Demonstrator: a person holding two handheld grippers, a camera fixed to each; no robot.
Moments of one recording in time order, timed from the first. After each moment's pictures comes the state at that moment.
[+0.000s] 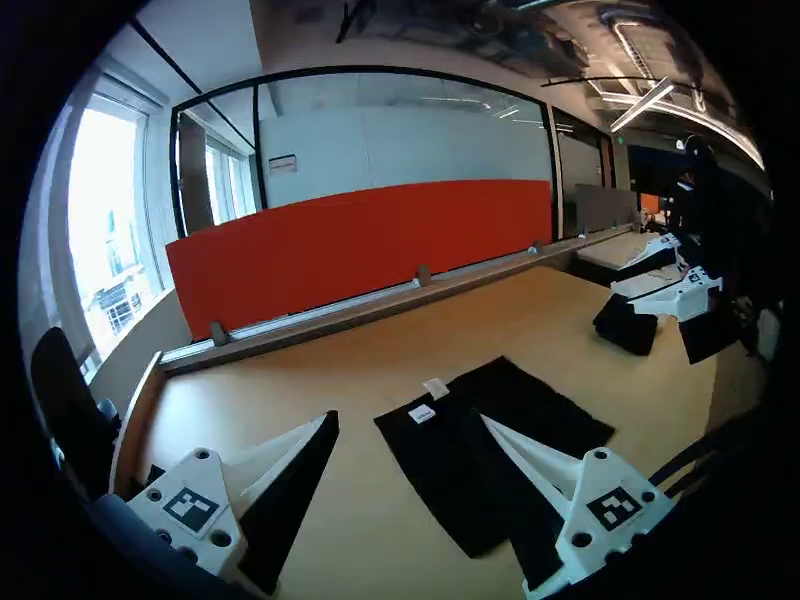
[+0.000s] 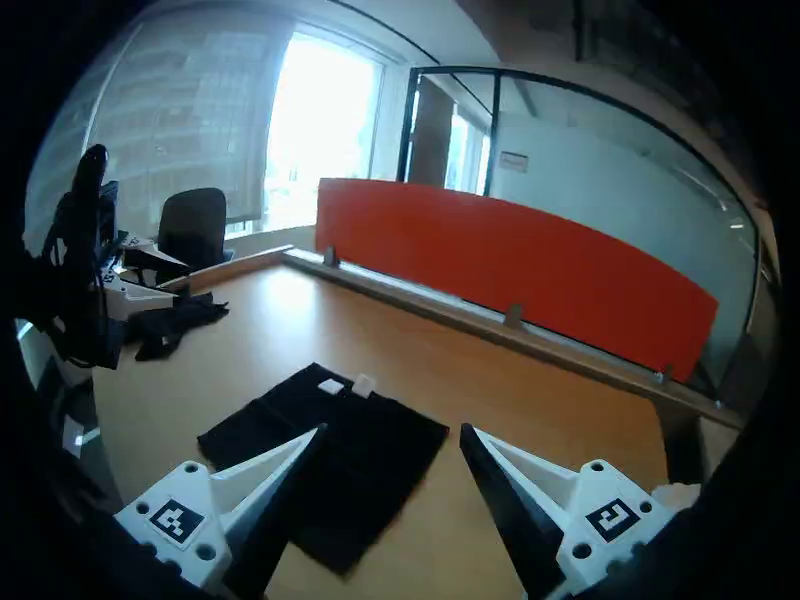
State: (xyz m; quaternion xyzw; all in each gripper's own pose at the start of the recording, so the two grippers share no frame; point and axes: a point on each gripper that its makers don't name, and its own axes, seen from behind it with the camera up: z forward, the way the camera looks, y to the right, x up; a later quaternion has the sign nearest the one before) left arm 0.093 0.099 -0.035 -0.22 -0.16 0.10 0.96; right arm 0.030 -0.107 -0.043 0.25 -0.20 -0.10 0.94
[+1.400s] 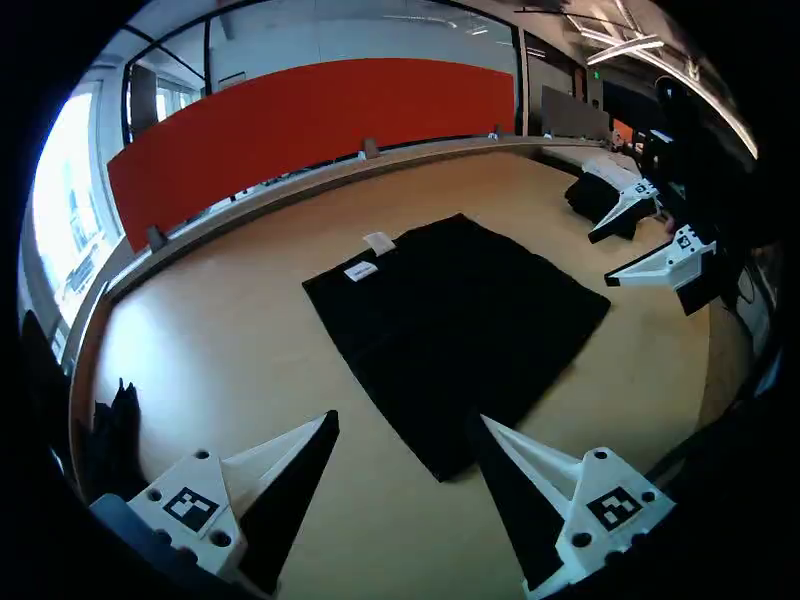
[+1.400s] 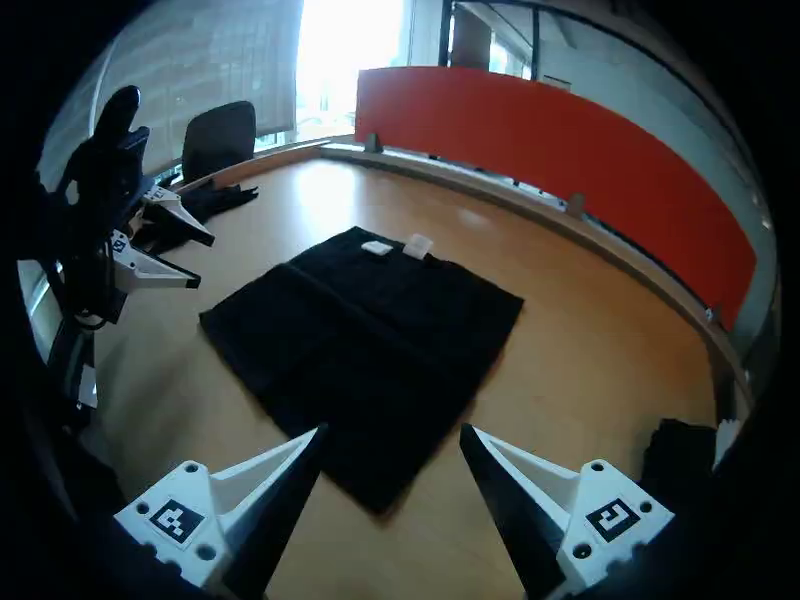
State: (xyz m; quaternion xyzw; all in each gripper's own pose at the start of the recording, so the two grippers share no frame) left arm -0.081 0.124 -0.075 -0.28 -0.32 0.14 0.90; right arm -0.143 -0.124 -0.095 0.30 -0.34 -0.13 0.88
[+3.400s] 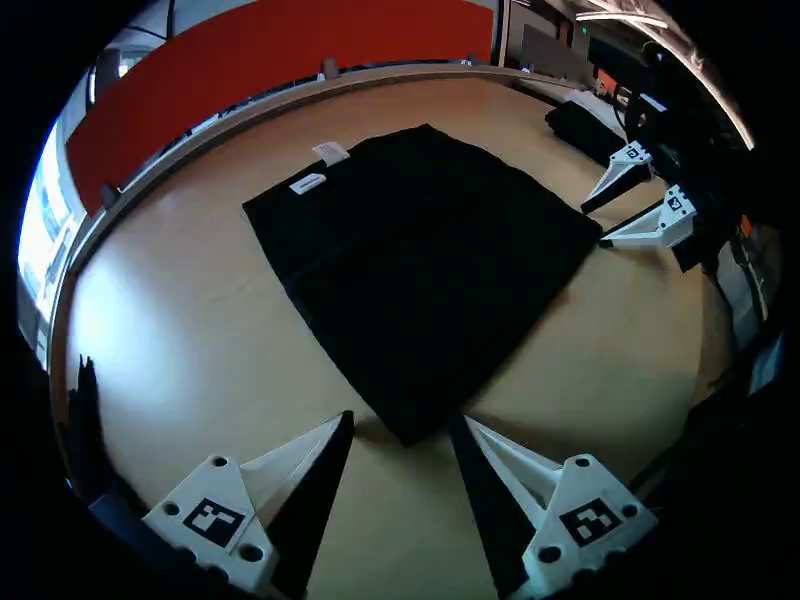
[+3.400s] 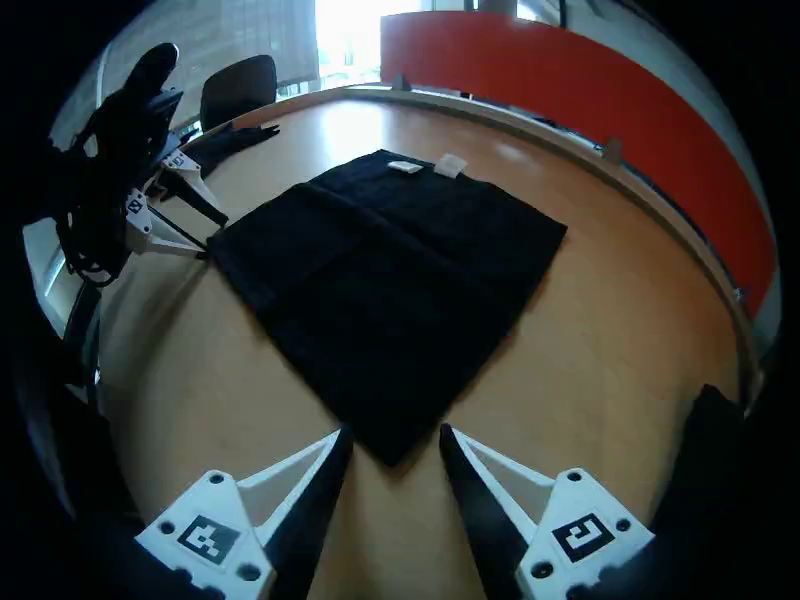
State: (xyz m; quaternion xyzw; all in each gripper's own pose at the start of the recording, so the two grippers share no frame) left arm -0.145 0.136 -0.106 -0.32 -0.43 0.17 0.83; right arm -0.200 -0.106 -0.122 0.34 -0.42 -0.15 0.83
